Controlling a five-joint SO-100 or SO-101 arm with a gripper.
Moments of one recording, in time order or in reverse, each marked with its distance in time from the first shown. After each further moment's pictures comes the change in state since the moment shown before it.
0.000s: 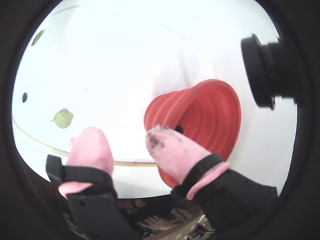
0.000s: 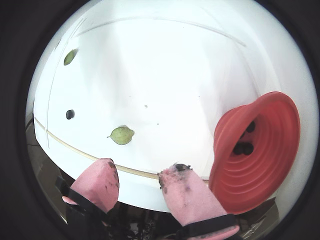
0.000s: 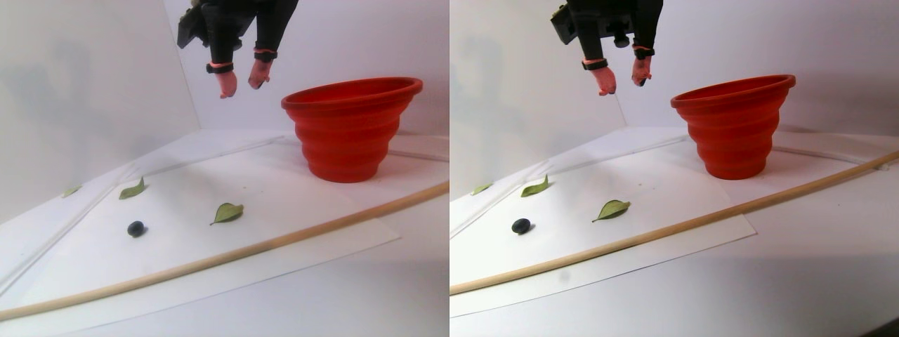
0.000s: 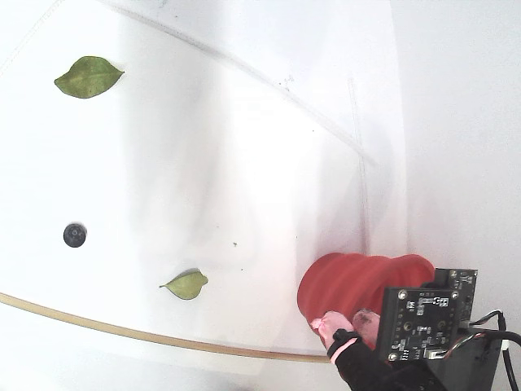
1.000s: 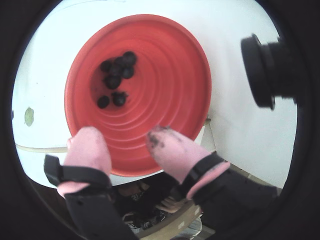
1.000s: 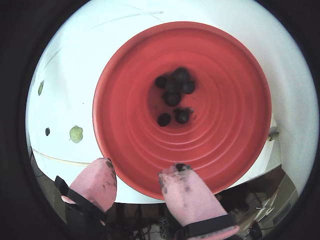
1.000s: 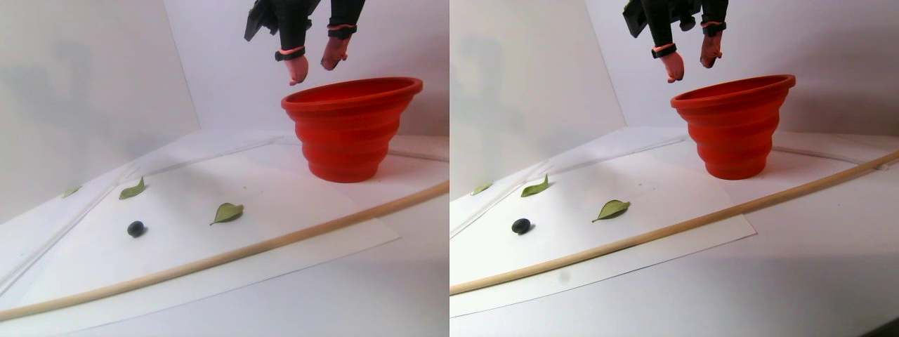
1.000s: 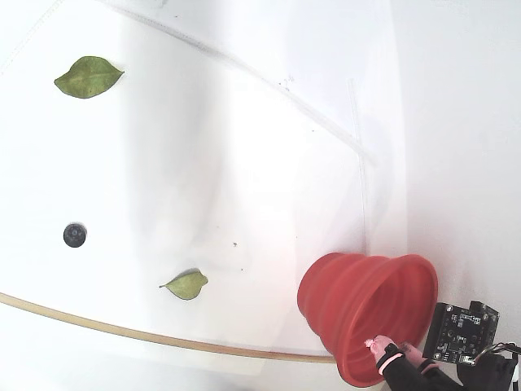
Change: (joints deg) arm 16.5 -0.5 -3.4 -0.1 0.7
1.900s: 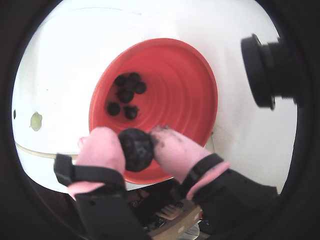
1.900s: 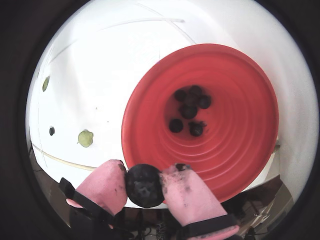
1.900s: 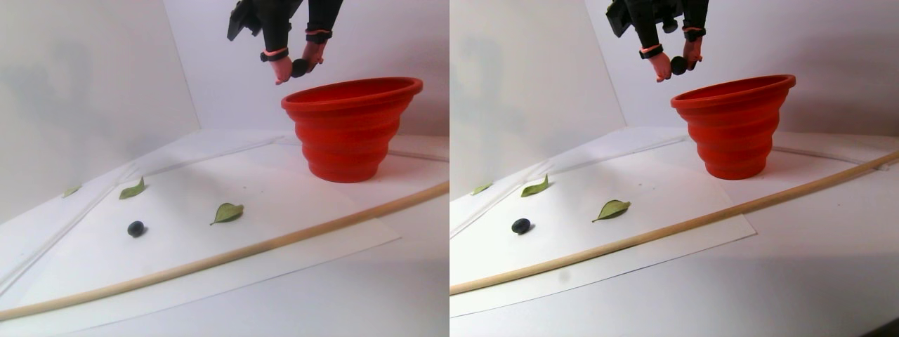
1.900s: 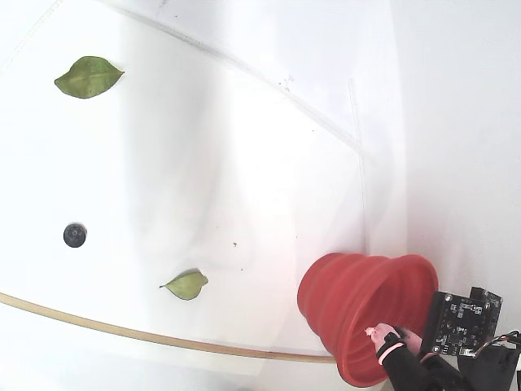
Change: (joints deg) arm -3.3 0.0 0.0 -1.1 0.0
